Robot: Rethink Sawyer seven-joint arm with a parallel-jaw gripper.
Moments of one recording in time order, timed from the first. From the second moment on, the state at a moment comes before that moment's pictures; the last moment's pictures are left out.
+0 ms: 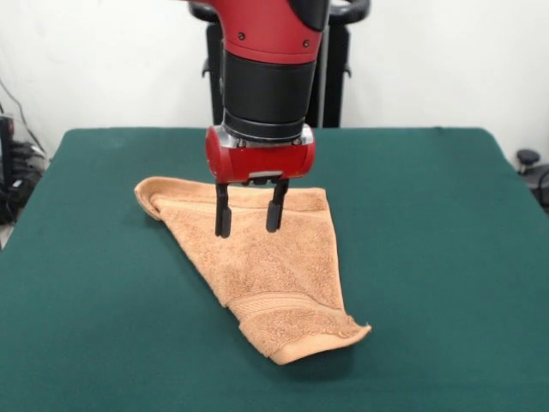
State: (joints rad) arm -0.32 -0.59 0.15 1.49 -0.37 0.56 1.44
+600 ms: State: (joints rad) arm -0.33 -0.58 0.15 1.48 -0.37 0.56 1.44
